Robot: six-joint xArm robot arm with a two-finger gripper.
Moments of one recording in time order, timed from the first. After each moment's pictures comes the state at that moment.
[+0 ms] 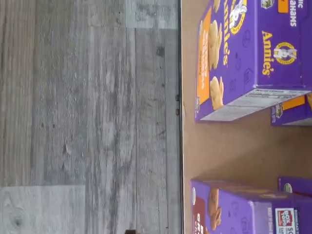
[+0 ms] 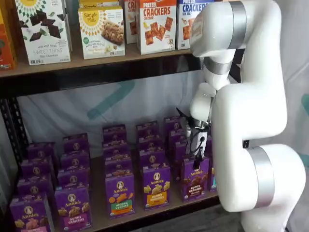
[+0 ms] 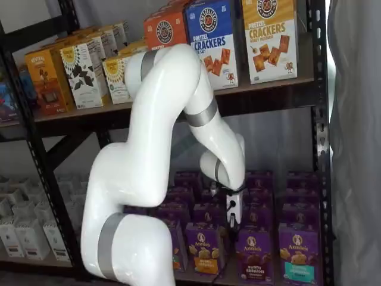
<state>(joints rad) -0.13 0.65 -1.04 0.37 0.34 -2.04</state>
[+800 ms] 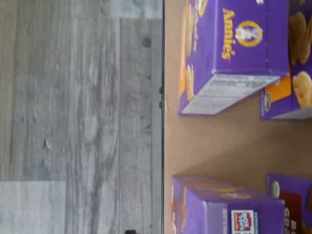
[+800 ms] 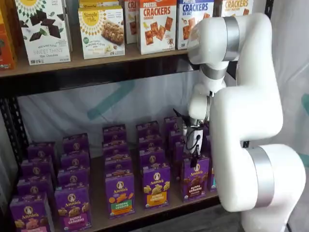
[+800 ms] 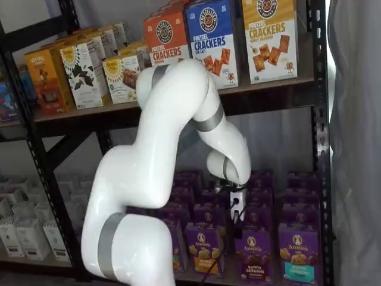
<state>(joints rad) -0.14 0.80 -1.26 0.23 0.43 -1.91</state>
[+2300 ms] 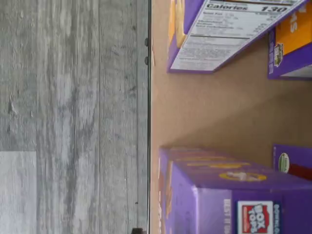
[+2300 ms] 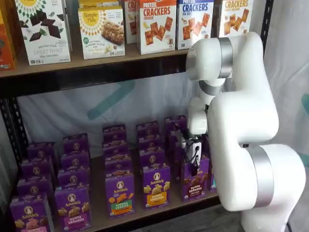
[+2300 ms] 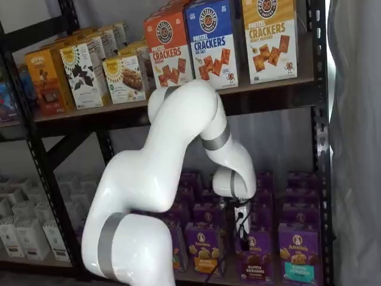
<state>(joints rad) -0.15 0.99 -1.39 0.02 0.34 -1.74</state>
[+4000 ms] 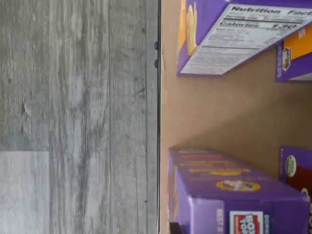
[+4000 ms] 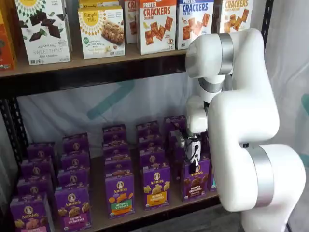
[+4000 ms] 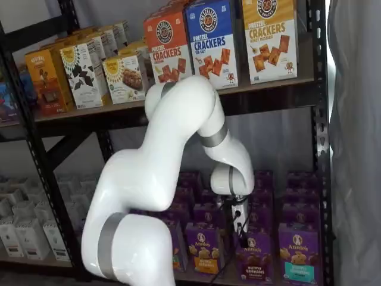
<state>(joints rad) -0.14 0.95 -1.35 -0.05 0.35 -1.67</state>
